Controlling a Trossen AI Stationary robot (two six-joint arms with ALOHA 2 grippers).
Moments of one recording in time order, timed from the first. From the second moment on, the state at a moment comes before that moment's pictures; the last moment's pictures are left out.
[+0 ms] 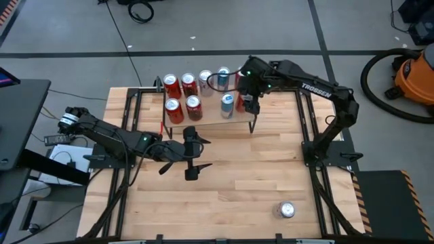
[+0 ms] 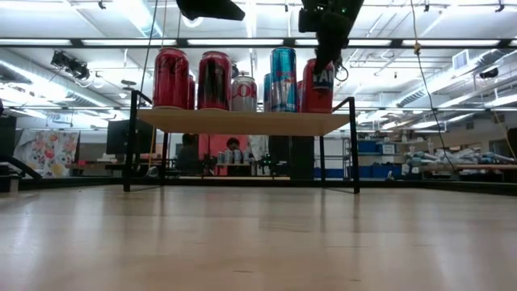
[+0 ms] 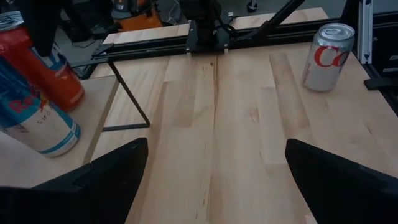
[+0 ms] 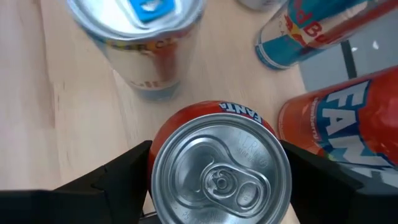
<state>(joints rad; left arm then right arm) -0.31 1.34 1.07 -0.22 -0.43 -0.05 -0.44 1.63 1.73 -1.17 -0.01 -0.31</state>
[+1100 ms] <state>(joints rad) -0.31 1.34 1.07 -0.22 -0.43 -0.05 -0.20 1.62 1.91 -1.33 0.14 -0.17</state>
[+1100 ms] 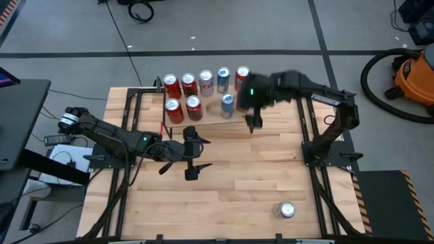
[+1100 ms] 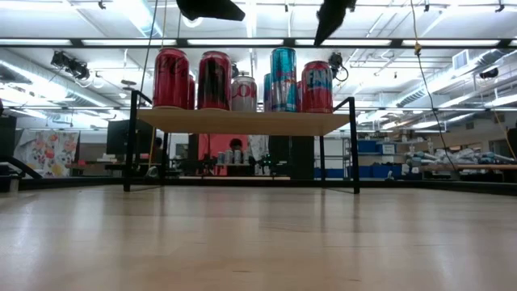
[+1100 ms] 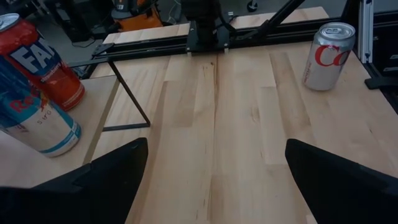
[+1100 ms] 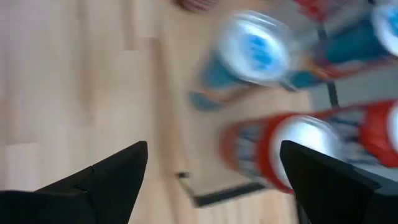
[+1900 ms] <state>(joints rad) -0.28 1.34 1.07 -0.22 -0.43 -0.05 0.65 1.59 1.48 -1.17 0.20 0.91</state>
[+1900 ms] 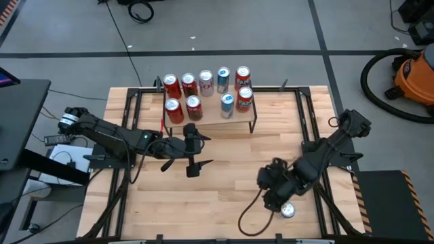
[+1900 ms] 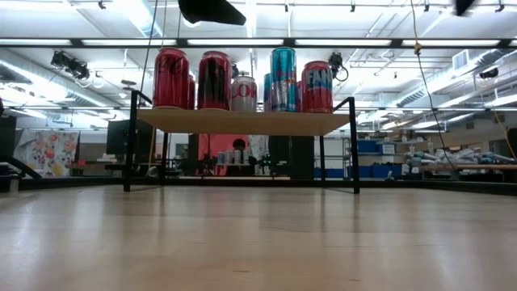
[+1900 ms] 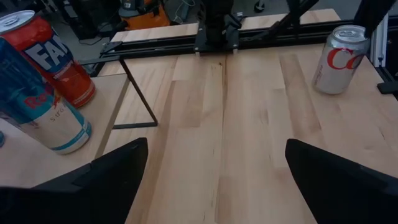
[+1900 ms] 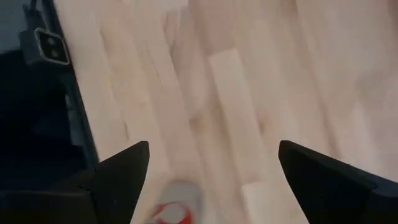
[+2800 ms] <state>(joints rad) -0.24 1.34 1.07 -0.29 -0.40 -0.09 0.89 1.73 1.41 -1.18 0.06 1.65</state>
